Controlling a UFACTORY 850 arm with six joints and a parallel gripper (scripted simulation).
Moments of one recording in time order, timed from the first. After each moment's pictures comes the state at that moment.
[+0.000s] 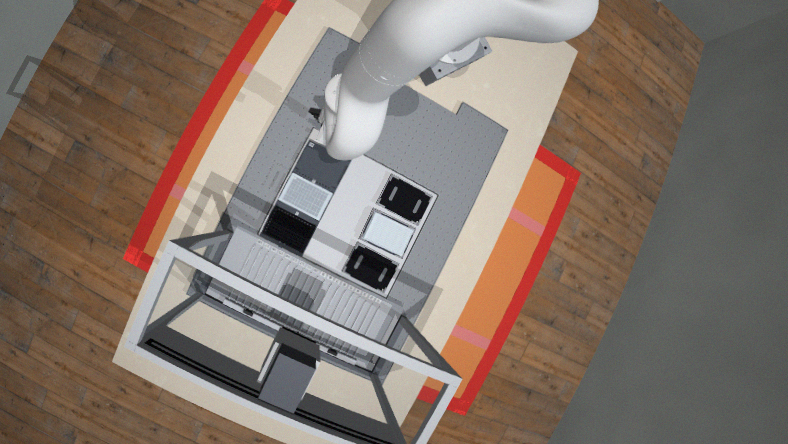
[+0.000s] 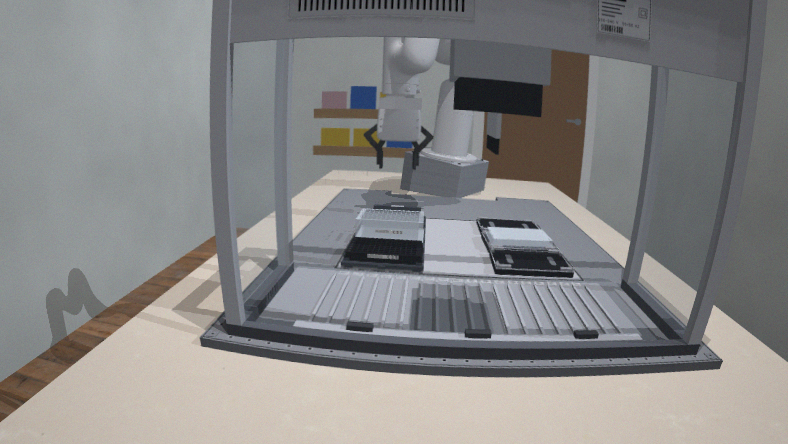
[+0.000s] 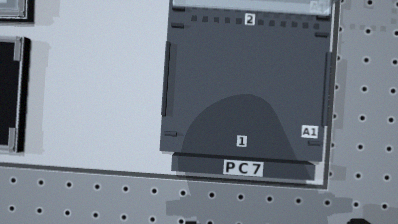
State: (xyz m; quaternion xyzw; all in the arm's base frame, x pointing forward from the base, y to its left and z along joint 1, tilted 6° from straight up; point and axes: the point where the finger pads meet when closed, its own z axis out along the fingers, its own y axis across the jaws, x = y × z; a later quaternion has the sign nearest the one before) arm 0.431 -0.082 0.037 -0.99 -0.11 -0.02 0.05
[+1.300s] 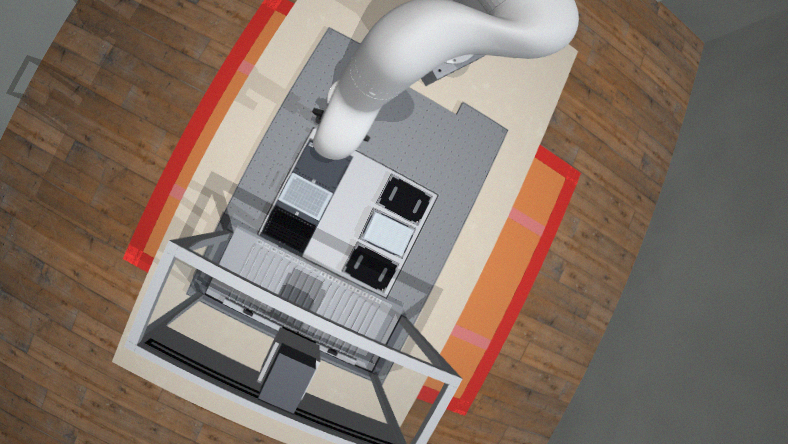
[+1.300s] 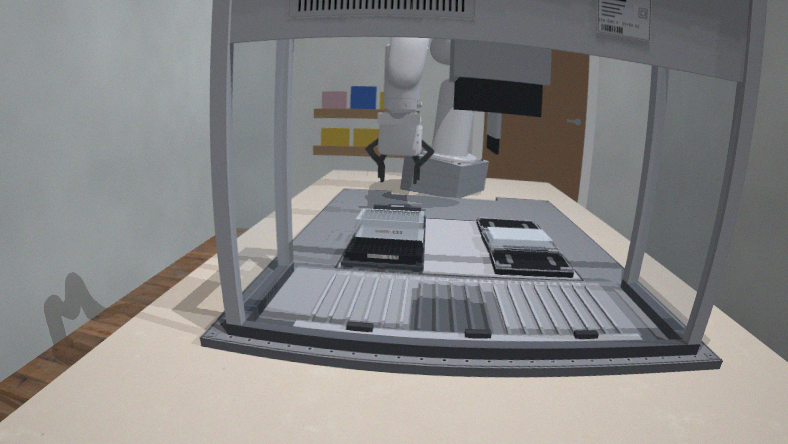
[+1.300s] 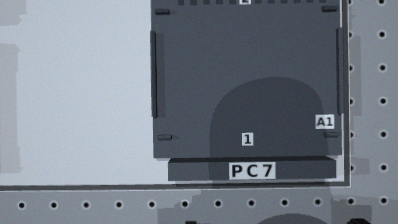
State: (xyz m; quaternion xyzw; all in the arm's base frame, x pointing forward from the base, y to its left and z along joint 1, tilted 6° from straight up) arm 0.427 -0.076 0.003 -1.00 -0.07 -0.02 0.05
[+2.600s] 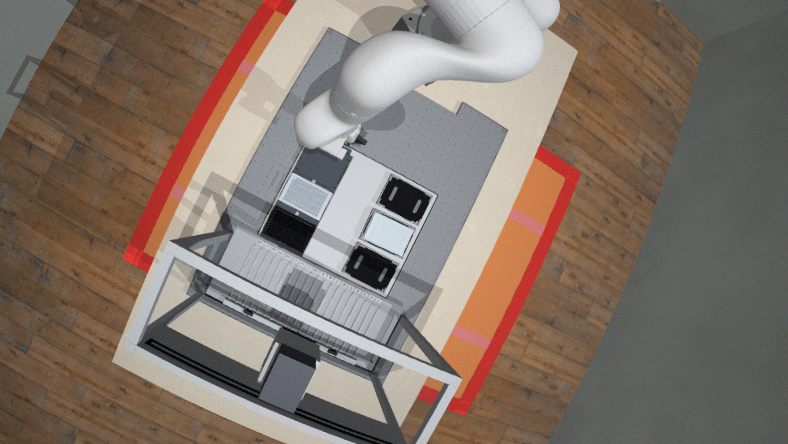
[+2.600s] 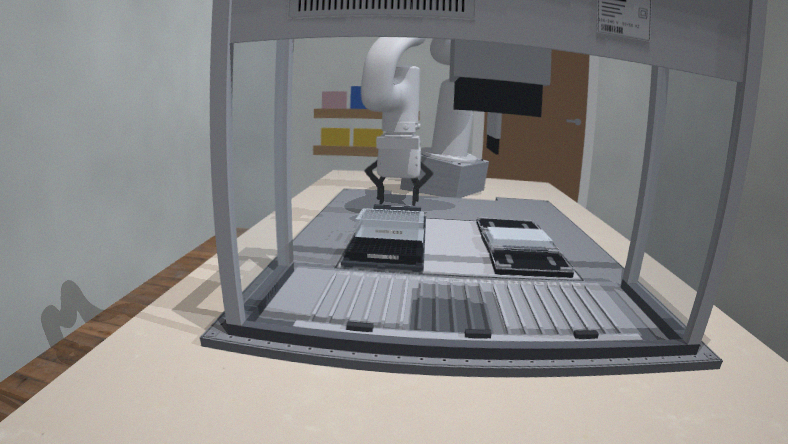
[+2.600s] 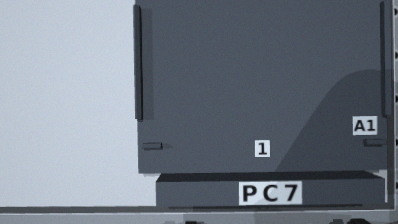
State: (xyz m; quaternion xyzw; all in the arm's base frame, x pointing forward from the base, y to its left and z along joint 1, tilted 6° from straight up) arm 0.430 -0.070 -0.049 -1.00 -0.07 -0.02 0.05
